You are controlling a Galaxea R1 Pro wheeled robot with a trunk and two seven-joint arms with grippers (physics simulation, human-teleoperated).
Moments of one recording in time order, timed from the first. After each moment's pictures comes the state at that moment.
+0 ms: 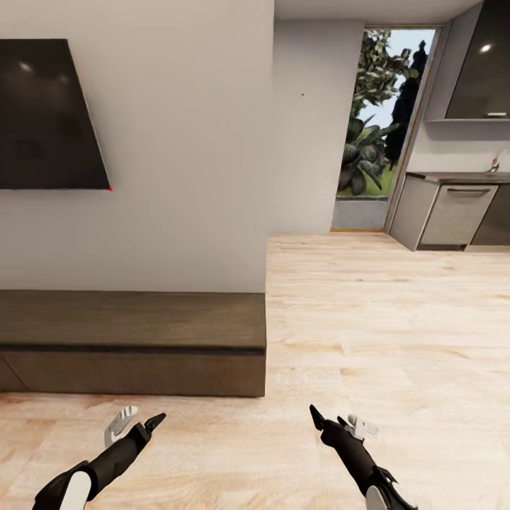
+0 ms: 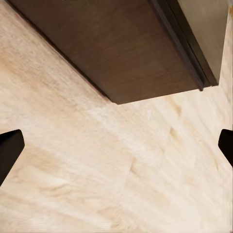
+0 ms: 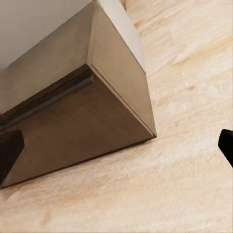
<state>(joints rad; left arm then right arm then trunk) -0.20 -0.02 0.46 -1.08 0.50 0.62 -0.32 -0.15 0.04 -0.07 -1.02 -0.46 0.01 0.29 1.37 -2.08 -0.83</state>
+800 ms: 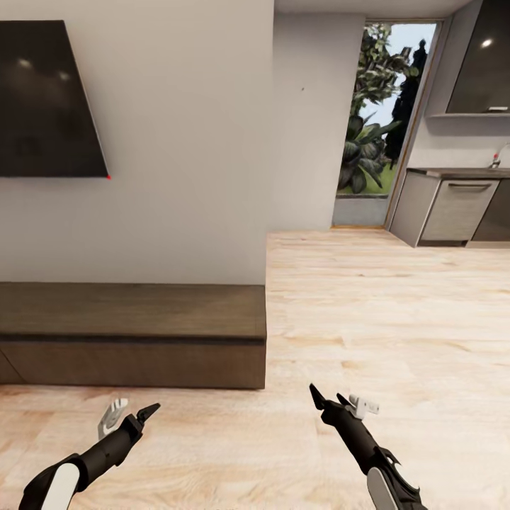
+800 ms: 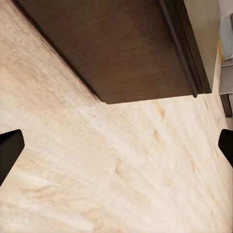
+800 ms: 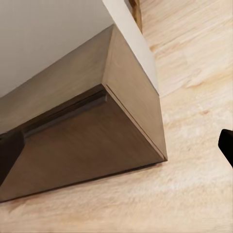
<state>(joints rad) -0.23 0.04 0.46 -1.05 0.66 0.69 -0.33 -0.15 0.03 -0.06 -1.16 -0.46 0.04 0.30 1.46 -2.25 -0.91</state>
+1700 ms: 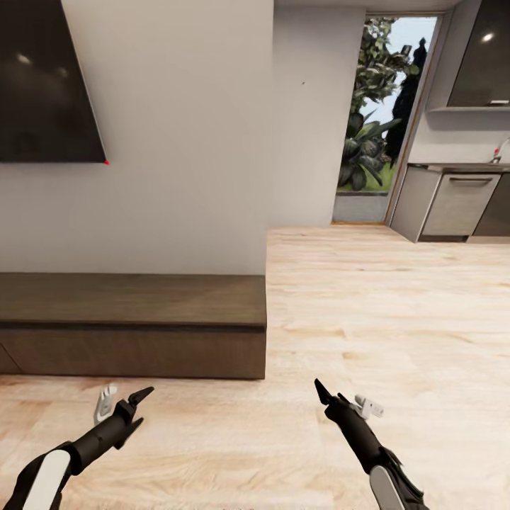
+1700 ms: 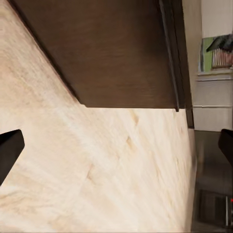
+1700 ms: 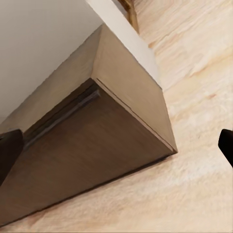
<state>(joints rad) -0.30 0.09 0.50 -0.98 0.84 0.77 -0.33 -0.15 0.03 -0.08 -1.16 -0.62 0.05 0.31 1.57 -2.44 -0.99</state>
